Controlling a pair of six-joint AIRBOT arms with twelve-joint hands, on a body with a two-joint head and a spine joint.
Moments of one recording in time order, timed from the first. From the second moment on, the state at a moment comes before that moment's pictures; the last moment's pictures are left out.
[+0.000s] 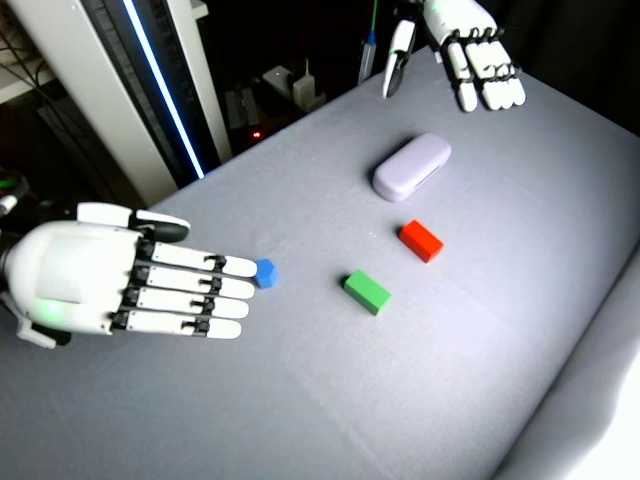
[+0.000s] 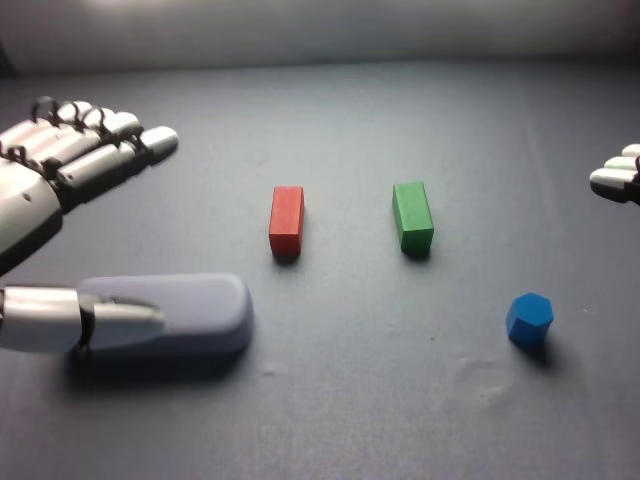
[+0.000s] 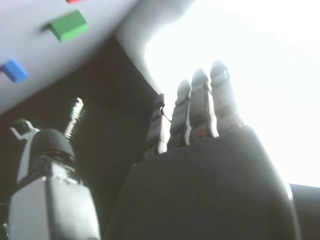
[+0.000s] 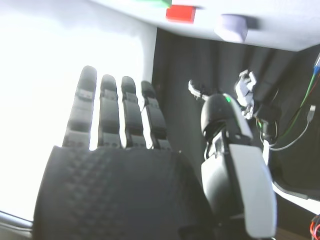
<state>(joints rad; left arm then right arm) 1.15 -0.72 0.91 -0.18 -1.01 0.91 -1.08 -0.81 1.09 -0.08 1.11 -0.51</state>
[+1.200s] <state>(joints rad) 0.98 -0.92 1.07 -0.35 -0.52 1.29 -1.07 -0.81 1.09 -0.10 1.10 -0.51</state>
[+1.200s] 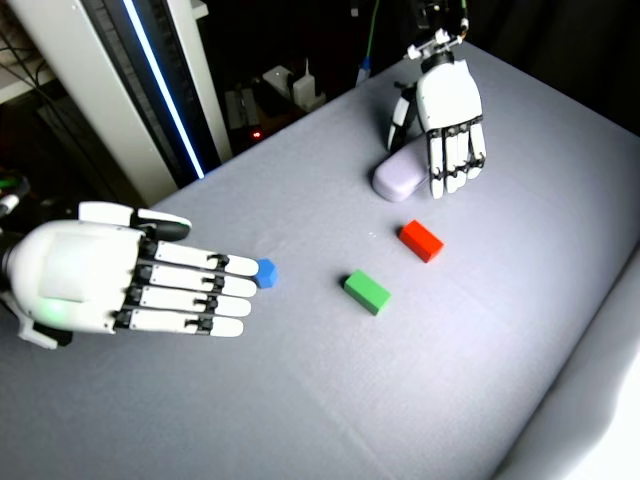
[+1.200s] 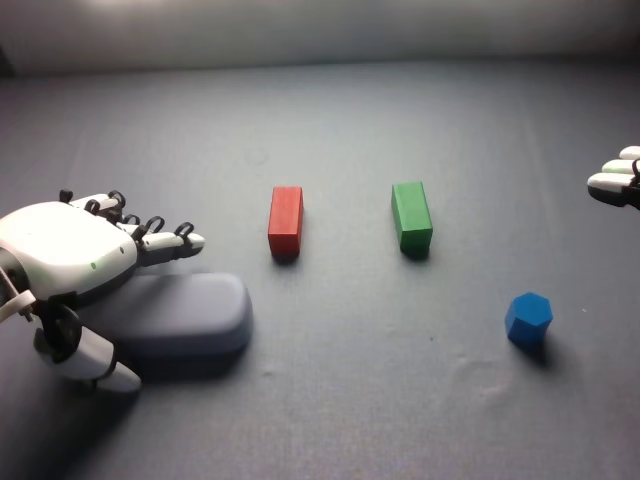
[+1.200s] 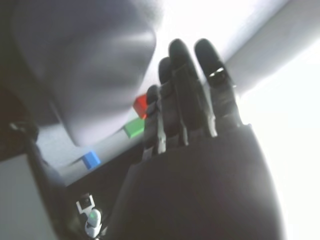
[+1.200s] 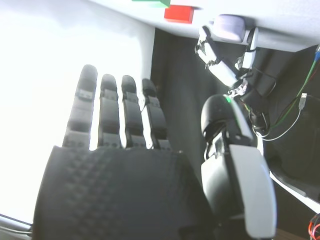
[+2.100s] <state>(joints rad) 0.72 -0.98 1.14 -0.13 -0.59 1.10 -1.07 -0.82 1.09 -0.10 1.10 -0.51</state>
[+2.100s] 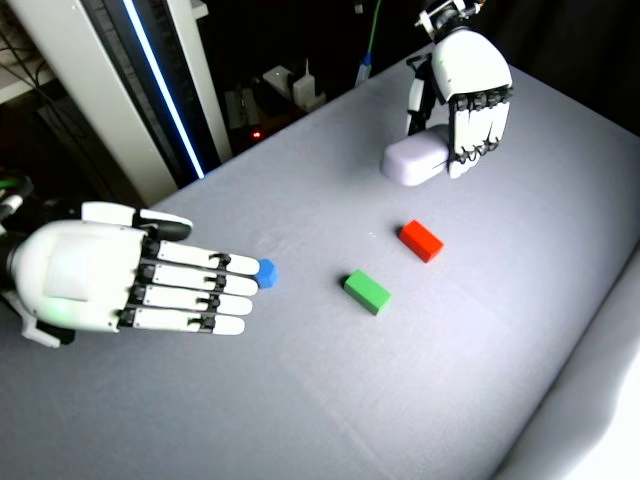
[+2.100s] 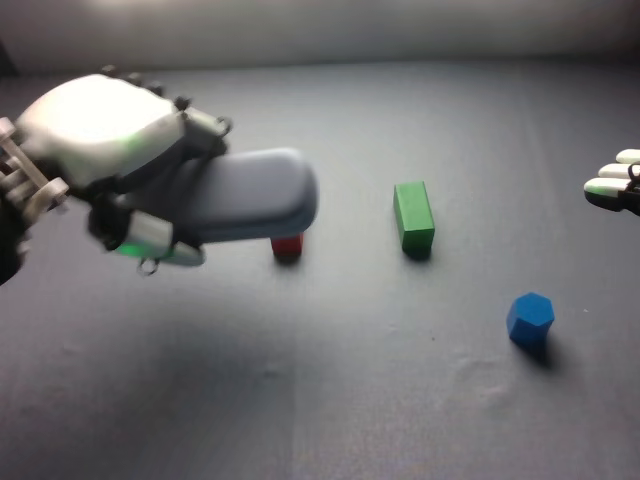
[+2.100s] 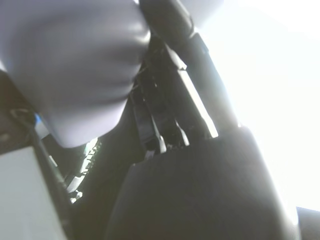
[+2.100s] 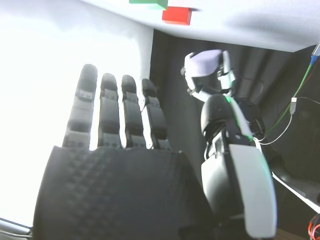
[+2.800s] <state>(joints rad) 0.53 -1.26 1.35 -0.06 -0.34 1.05 -1.05 -0.83 1.11 -0.11 1.09 -0.50</state>
